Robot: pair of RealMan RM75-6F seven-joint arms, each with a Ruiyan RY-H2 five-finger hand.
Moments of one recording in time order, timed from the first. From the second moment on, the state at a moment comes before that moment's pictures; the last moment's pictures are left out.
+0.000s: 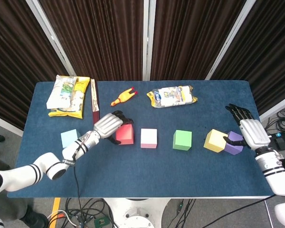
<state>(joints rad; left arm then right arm) -0.97 -1.51 -0.12 -1.23 1.48 0.77 -0.24 0.47 -1.00 0.14 -1.58 -1.36 1.06 0.29</state>
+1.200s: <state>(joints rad) -1.05 -1.66 -0.07 -1.03 1.56 0.81 -0.31 0.46 -1.02 0.15 -1.56 -1.34 1.04 0.27</state>
